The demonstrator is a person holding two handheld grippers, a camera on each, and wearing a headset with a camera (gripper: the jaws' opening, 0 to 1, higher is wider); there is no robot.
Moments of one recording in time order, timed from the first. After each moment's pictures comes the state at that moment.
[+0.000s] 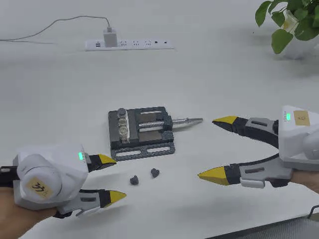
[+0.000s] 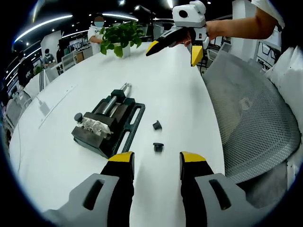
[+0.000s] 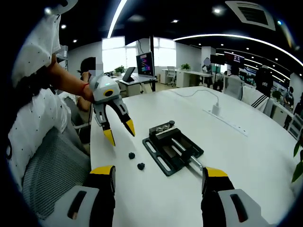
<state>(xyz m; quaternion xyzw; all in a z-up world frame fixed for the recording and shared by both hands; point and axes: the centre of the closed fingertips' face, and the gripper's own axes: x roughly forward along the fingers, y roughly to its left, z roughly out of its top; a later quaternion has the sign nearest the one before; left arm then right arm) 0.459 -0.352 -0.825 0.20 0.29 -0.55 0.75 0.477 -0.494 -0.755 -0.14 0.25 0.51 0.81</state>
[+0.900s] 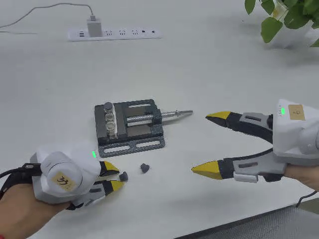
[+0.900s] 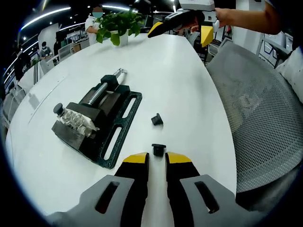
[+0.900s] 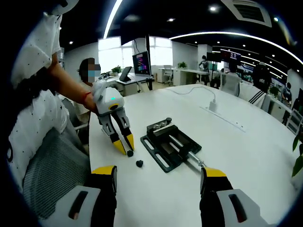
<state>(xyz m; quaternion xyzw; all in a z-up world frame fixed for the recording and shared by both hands) 0.465 -0.370 -0.861 0.21 0.32 -0.55 0.74 0.481 -0.502 -0.759 -0.13 0.26 0.50 0.82</state>
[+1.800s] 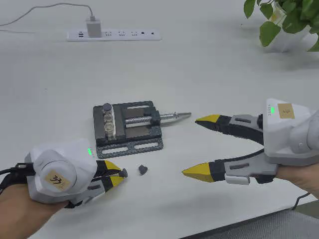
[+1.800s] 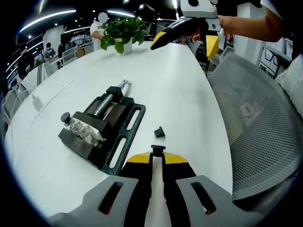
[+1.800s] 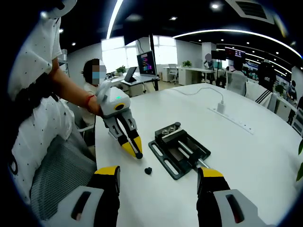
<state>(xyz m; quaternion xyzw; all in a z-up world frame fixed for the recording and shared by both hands) 0.472 -0.376 -0.832 0.17 0.29 -0.55 0.76 0.476 -0.472 -0.745 -0.12 0.27 0.52 0.80</state>
